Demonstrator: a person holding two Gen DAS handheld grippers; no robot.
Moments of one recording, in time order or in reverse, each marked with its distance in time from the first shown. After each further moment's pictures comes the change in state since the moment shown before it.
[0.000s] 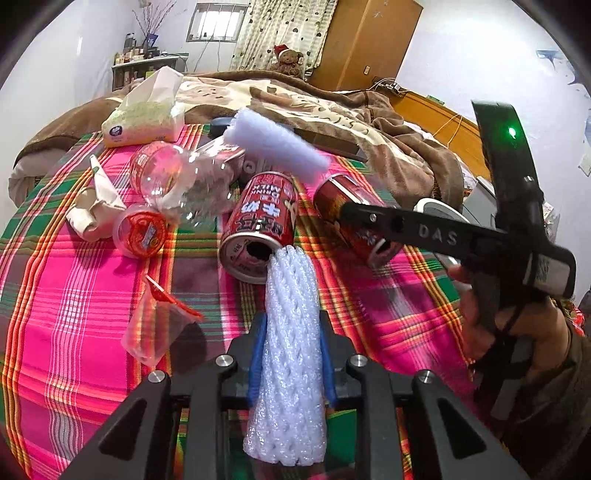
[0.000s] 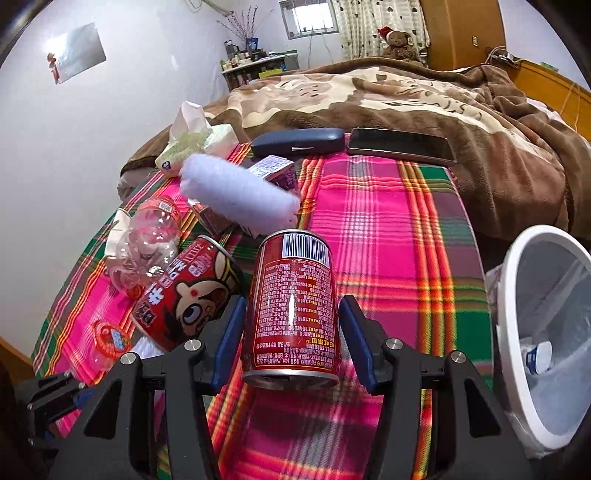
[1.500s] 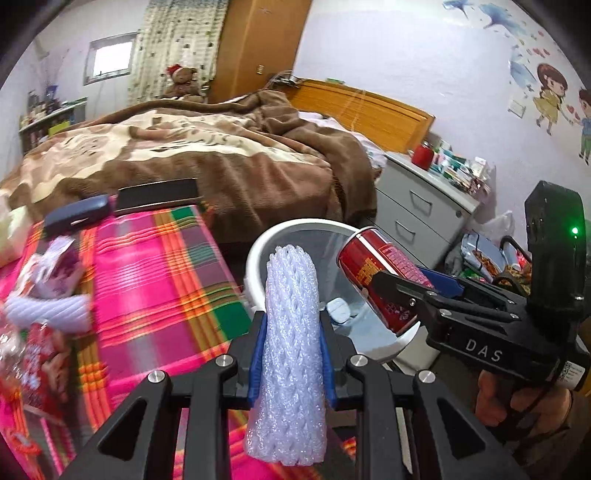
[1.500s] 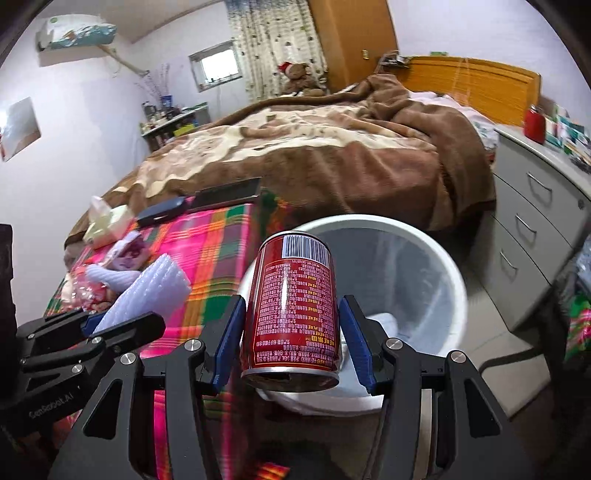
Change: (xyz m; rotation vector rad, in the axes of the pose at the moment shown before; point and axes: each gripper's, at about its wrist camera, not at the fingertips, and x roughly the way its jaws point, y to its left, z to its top) left arm 0.060 -0.206 0.068 0.281 -0.009 -0.218; right arm -0.114 -0.153 -0.034 0.214 -0.164 -0.228
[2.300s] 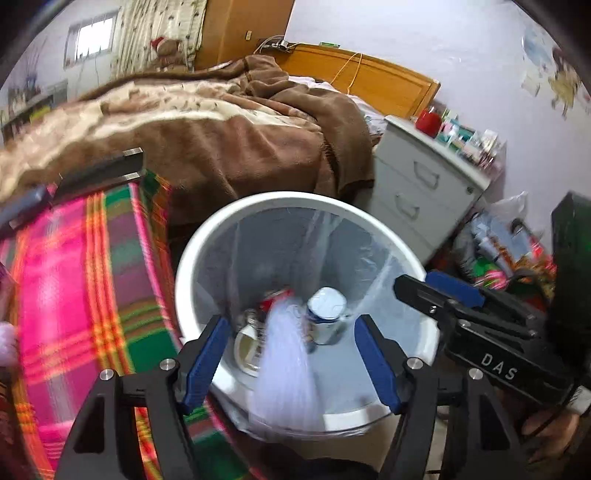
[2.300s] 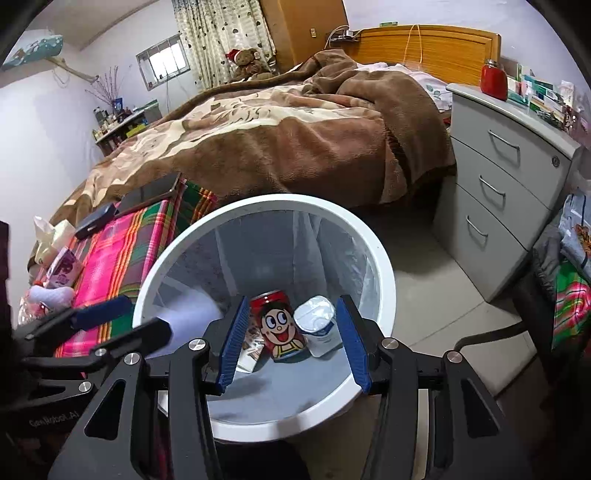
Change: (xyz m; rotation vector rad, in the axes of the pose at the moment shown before) left arm 0.102 -0.030 0.022 -0.019 0.131 -0.033; right arm 0.023 -0.063 -0.002 0.110 0.054 -0.108
